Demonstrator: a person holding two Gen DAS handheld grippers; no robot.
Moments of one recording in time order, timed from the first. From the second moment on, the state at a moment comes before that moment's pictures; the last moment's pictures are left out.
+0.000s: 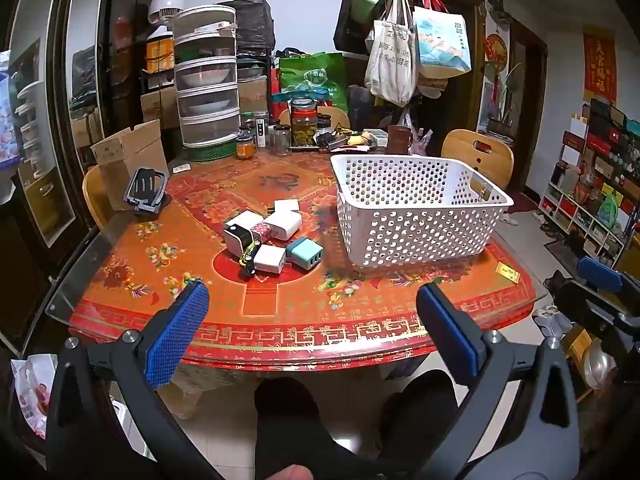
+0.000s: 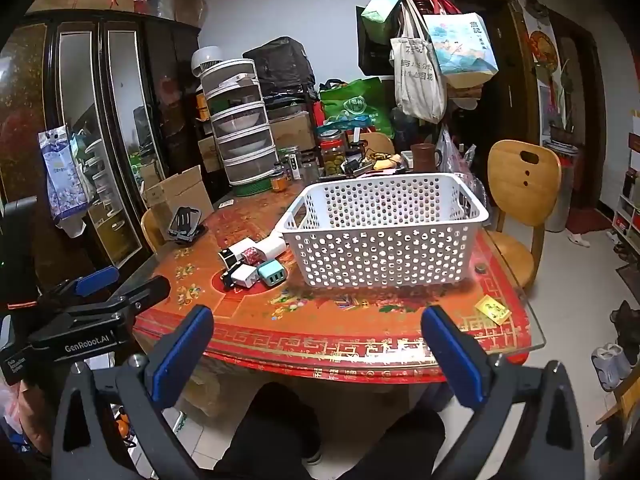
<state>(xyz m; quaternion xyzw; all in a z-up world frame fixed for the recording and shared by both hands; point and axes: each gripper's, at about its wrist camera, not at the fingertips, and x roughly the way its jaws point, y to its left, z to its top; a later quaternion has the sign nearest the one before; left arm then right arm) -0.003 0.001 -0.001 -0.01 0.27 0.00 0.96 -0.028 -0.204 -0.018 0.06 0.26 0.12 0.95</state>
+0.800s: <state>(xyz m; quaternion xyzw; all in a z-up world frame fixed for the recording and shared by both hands) -0.002 -0.002 -0.005 -0.01 0.28 0.00 0.96 -0.031 -0.210 -0.028 0.06 0.26 0.13 0.95</state>
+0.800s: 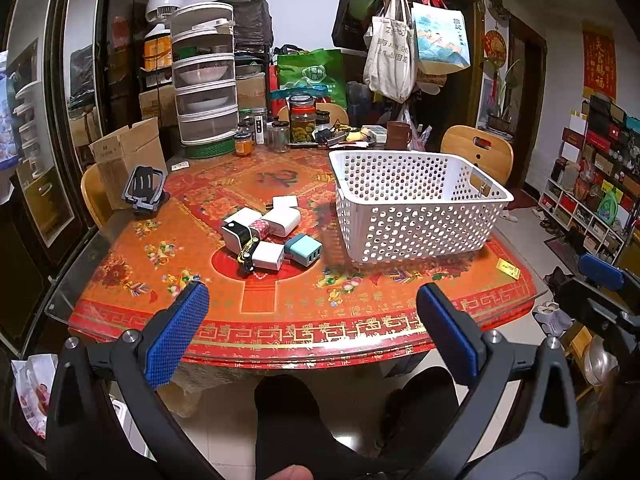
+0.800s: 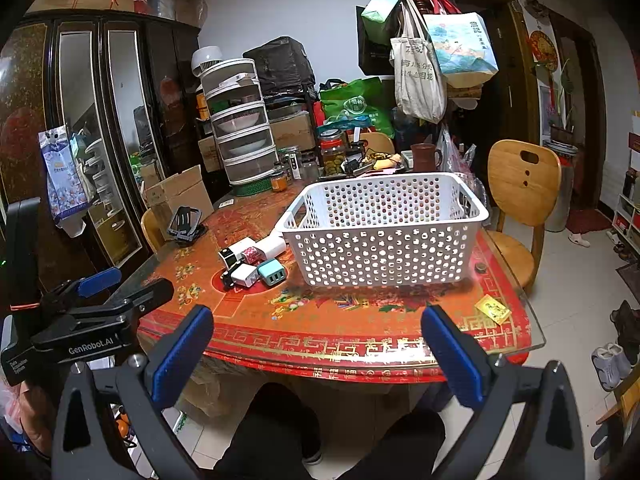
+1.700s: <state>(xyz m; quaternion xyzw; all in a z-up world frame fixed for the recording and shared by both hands) 0.001 -0.001 -0.010 -0.01 0.28 0.00 0.96 -0.030 -0.210 -0.029 0.06 0.26 0.13 0.95</state>
